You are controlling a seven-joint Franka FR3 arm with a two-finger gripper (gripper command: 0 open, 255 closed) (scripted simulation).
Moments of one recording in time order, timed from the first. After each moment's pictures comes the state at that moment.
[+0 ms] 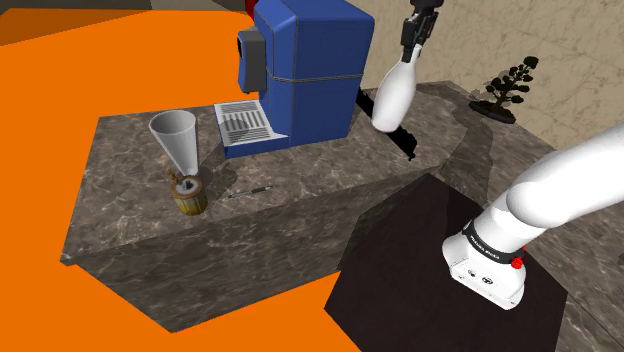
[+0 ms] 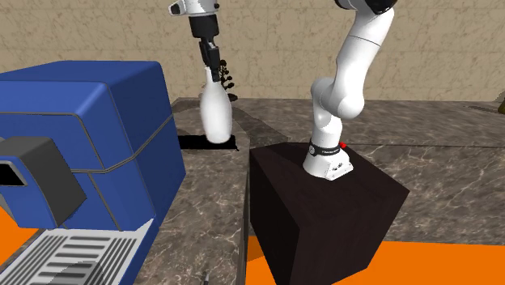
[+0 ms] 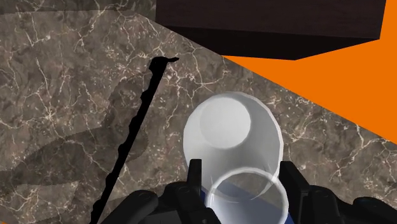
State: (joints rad) arm -0.18 -0.32 0.02 -2.00 -0.04 1.59 -0.21
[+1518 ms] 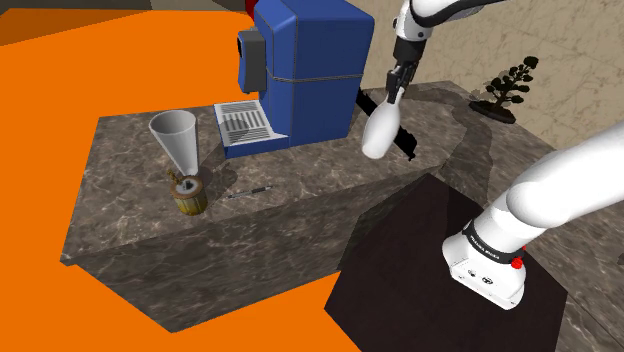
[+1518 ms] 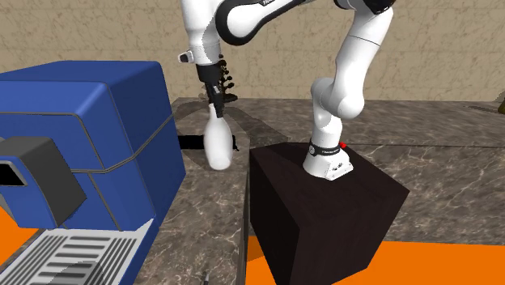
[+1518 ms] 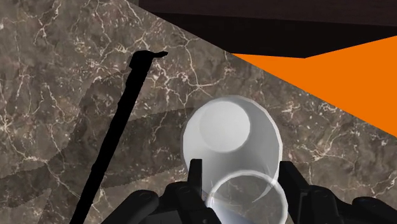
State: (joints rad) arm -0.18 -0.31 0.02 -2.30 -0.04 1.90 -0.20
